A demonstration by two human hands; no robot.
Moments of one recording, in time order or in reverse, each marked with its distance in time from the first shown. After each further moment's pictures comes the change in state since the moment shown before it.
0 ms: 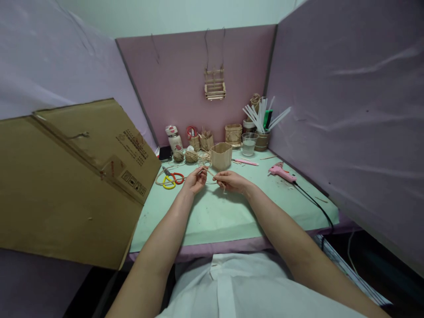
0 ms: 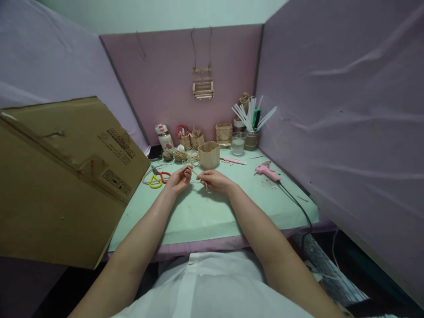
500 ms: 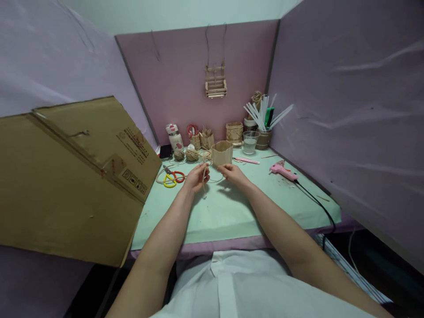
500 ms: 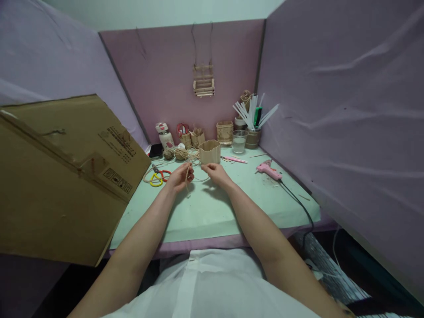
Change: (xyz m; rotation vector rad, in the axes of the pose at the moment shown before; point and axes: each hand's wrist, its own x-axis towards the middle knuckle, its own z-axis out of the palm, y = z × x) left_hand -0.007 -0.006 0.003 0.286 -0.062 0.169; right_hand 0.005 -0.002 -0.001 -0.304 0.392 -0.262
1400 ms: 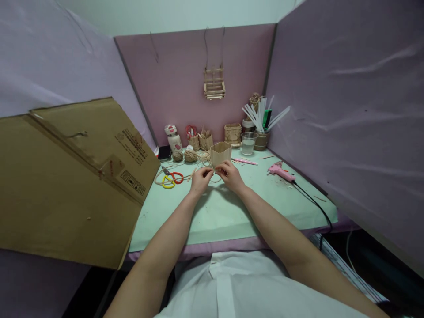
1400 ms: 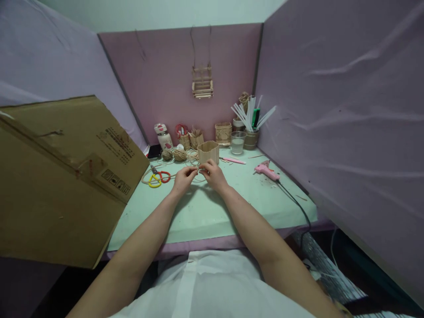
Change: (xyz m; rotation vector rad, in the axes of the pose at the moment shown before) left_hand 0.009 -0.026 -0.003 1.016 0.088 0.638; right_hand 0.001 0.011 0.004 -0.514 0.141 -0.650
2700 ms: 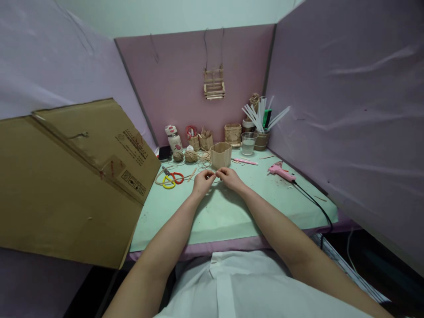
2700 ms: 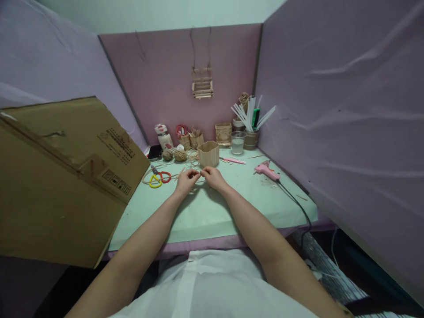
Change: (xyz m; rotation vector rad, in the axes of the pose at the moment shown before) left_hand -0.004 -0.005 0.006 0.109 -0.051 -0.104; right_hand 0.001 0.006 0.007 0.091 -0.173 0.430
